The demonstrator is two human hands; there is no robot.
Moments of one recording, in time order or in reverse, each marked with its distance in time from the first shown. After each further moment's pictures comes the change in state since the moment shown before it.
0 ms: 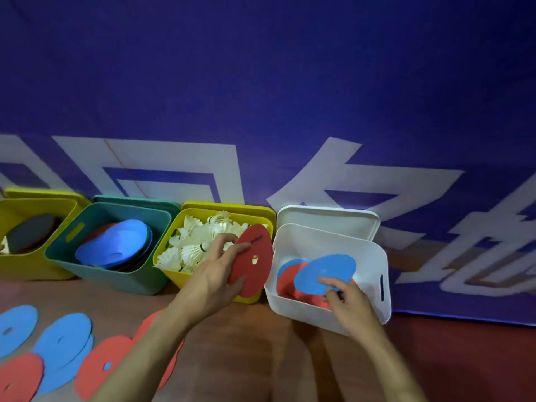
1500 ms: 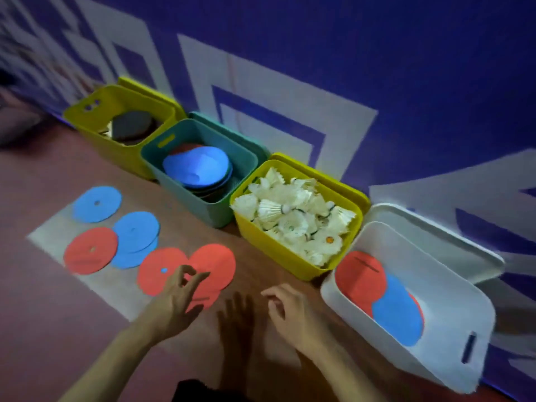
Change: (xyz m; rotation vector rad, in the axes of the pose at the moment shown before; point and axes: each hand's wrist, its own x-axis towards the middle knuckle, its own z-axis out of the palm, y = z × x) left_hand -0.218 -0.159 0.023 0.152 -0.036 -0.489; right_hand -0.008 -0.068 0.192 -0.361 -0.623 -0.479
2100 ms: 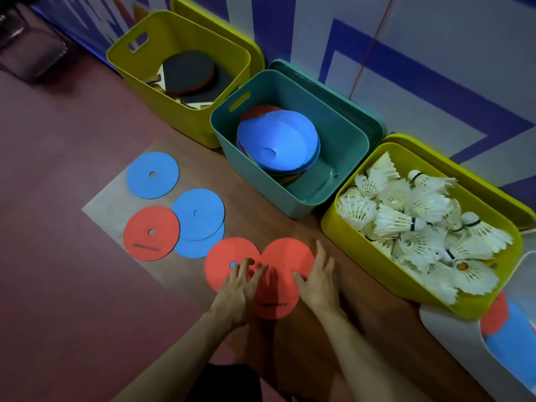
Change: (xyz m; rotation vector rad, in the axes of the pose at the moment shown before) left_hand 0.037 -0.141 0.052 0.120 -0.357 -0.171; right_hand 0.186 -0.031 0.165 -0.104 0.026 0.529
